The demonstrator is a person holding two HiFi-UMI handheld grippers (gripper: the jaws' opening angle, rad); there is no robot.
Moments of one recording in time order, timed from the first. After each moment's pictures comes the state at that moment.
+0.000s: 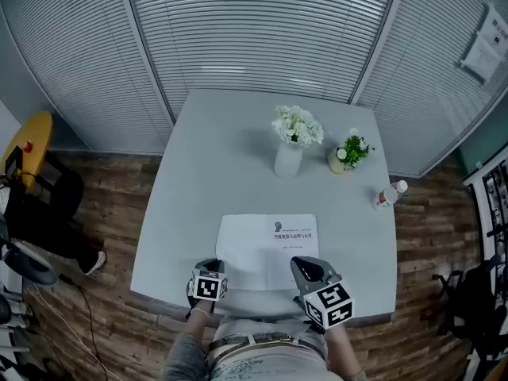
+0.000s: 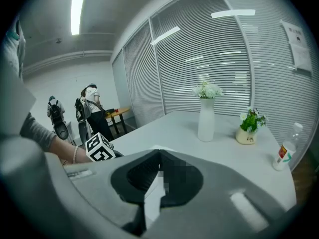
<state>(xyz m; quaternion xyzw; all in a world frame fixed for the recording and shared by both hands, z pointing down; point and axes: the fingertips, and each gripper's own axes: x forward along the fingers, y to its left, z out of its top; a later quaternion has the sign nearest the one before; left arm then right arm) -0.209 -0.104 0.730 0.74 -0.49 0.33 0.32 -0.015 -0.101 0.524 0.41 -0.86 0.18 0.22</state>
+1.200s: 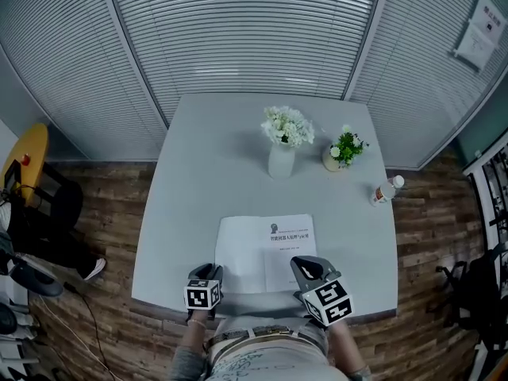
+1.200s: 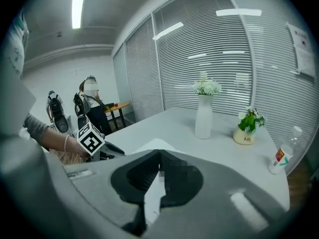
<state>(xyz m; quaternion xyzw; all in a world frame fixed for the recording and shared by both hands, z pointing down) -0.211 -0.103 0.710 0.74 -0.51 0.26 0.35 0.002 -0.109 0.539 0.41 -0.86 0.17 0.25</state>
